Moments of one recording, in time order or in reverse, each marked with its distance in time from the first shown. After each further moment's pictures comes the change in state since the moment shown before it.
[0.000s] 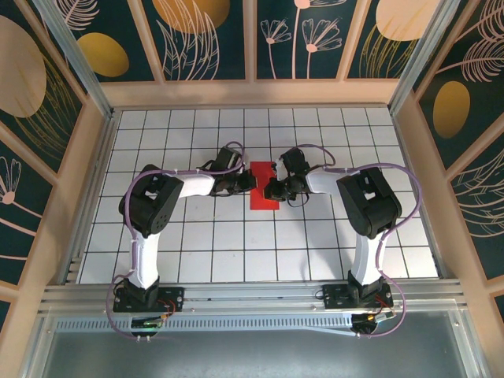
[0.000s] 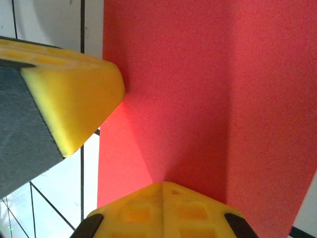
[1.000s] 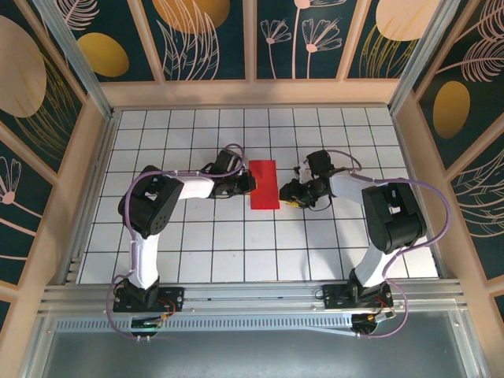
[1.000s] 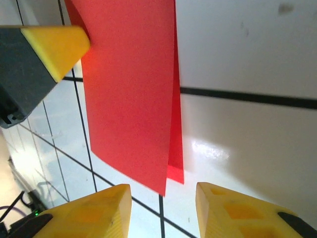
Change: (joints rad) left arm -0.006 -0.008 -0.036 0.050 -0.022 0.008; right arm -0.156 -0.201 -0.150 -0.135 -0.135 0.030
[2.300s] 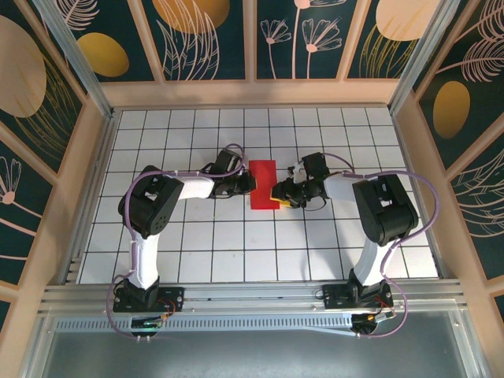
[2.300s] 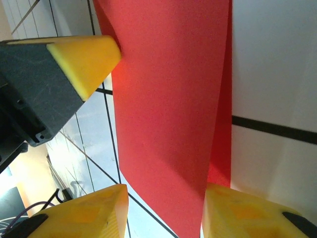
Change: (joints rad) left arm -0.002 0.000 0.000 0.000 -0.002 0.000; right arm 0.026 0.091 -0.015 0.220 -0.103 0.129
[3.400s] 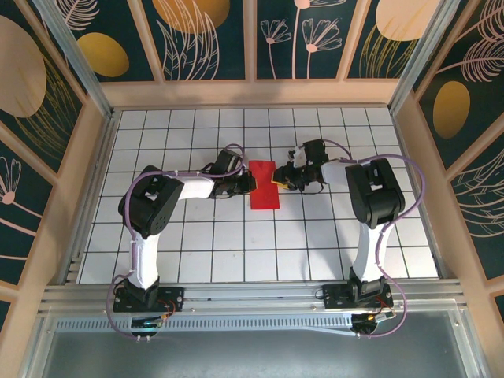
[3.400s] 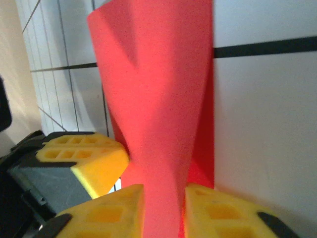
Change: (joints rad) left arm -0.003 0.000 0.000 0.002 -0.001 0.000; right arm -0.067 0.188 0.206 0.042 -0.019 -0.034
